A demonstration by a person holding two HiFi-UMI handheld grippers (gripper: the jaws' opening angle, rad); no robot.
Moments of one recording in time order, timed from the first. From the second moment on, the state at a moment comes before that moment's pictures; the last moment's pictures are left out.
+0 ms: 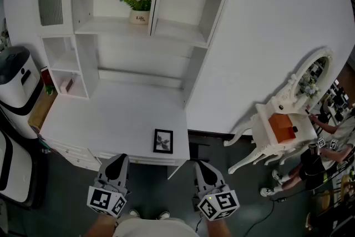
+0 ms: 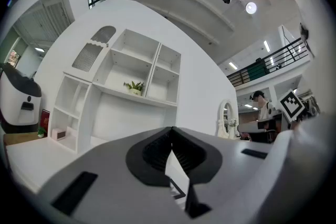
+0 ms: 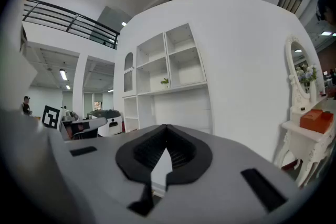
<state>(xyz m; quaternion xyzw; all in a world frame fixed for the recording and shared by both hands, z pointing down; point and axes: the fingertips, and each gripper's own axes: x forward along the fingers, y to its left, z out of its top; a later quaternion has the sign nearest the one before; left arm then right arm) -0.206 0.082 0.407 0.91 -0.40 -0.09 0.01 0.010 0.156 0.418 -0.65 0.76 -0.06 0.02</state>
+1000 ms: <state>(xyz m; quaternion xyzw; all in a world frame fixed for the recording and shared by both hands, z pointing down) -0.183 0.084 0.426 0.91 -0.42 -0.08 0.03 0.036 0.155 0.436 -0.63 0.77 -0.09 0.03</state>
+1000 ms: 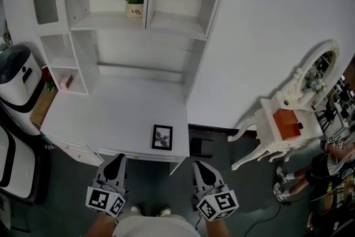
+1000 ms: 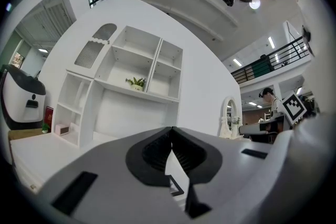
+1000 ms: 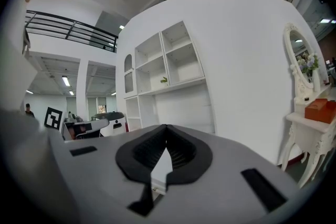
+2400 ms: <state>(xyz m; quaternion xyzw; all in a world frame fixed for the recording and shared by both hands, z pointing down) -0.176 0.053 0.460 0.86 -0.50 -0.05 0.06 0.100 0.119 0.476 -0.60 0.79 -0.11 0.01</state>
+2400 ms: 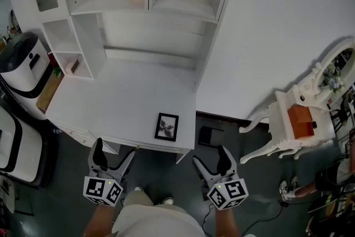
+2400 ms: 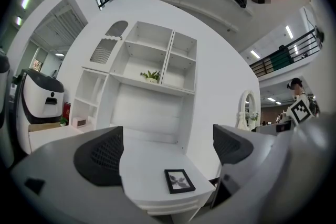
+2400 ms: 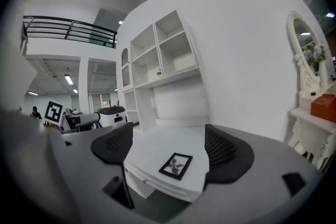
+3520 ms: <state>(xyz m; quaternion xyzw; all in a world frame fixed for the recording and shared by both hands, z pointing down) -0.075 -0.188 0.578 0.92 -0.34 0.07 0.15 0.083 -0.083 0.553 -0.63 0.74 -0.22 -0.07</state>
